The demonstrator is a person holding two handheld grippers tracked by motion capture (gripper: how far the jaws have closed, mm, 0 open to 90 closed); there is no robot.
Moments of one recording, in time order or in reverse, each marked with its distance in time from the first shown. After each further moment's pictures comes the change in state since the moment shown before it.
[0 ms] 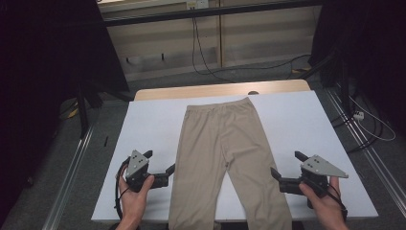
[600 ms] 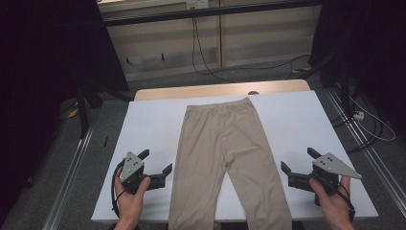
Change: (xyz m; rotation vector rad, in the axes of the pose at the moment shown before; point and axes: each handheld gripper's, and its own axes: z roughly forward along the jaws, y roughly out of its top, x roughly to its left) left arm 0.002 0.000 -0.011 -0.078 -0.008 0.016; right arm -0.021 -0.001 -0.011 -0.052 -0.111 0.037
